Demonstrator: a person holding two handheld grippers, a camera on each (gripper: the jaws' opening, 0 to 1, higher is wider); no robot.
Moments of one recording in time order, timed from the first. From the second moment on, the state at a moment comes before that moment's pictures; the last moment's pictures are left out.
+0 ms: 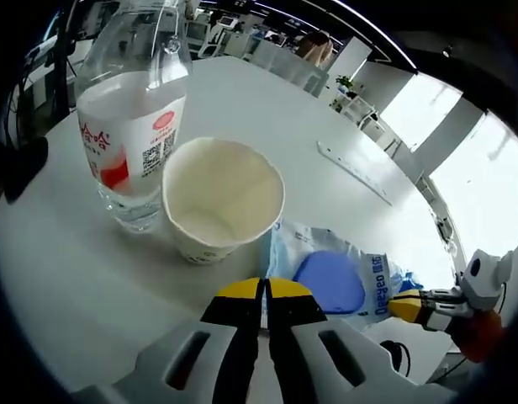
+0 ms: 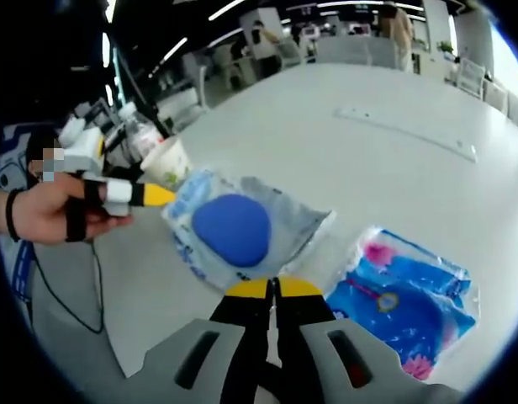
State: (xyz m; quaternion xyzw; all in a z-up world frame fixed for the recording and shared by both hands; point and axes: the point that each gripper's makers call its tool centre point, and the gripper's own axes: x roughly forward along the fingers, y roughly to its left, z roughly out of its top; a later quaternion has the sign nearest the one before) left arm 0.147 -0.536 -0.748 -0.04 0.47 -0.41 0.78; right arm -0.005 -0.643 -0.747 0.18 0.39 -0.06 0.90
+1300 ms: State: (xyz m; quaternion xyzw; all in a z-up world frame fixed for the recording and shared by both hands) left arm 0.148 -0.513 -0.755 -0.09 0.49 -0.41 0.77; right arm -0.019 -0.643 -0.750 0.19 0.38 -0.09 0.90
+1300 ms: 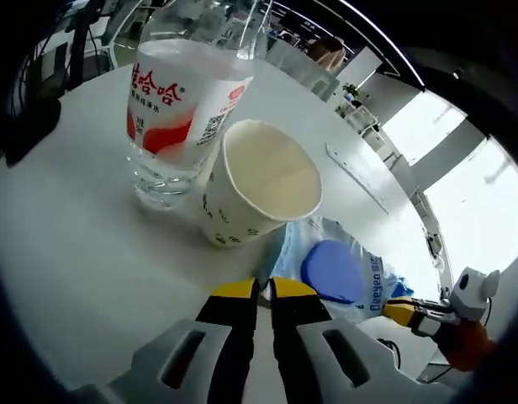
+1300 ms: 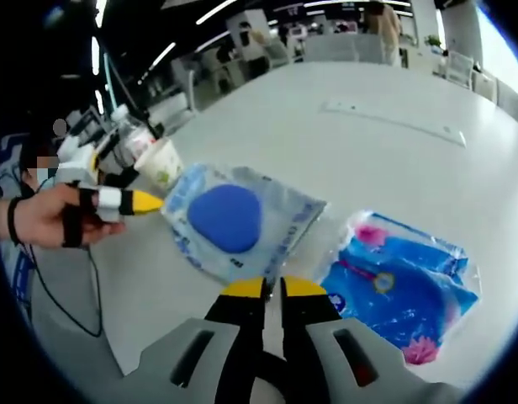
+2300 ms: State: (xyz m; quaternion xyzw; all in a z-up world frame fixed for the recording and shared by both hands) left arm 0.094 -0.448 -0.749 0.01 0.47 -0.43 0.77; right arm -0.147 -0.745 -0.749 0.25 0.33 -0.33 0.85
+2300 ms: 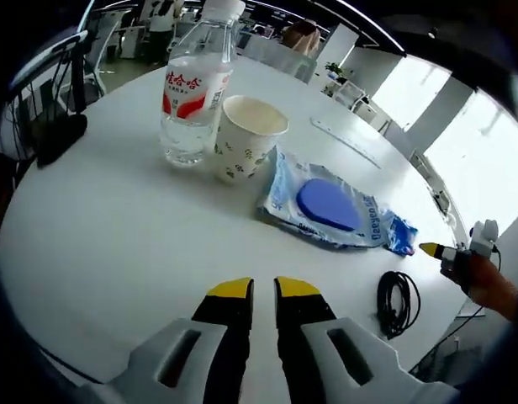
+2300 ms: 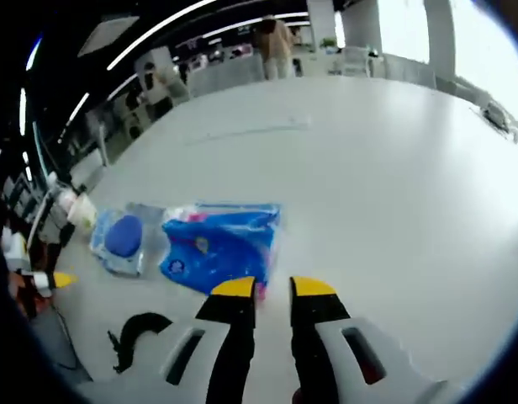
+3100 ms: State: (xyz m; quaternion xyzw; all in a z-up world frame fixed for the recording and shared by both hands) left arm 0.099 -0.425 -0.738 0.03 0.45 -0.45 0.77; right arm -0.135 -0.747 -0.760 0.22 0.35 -0.30 0.86
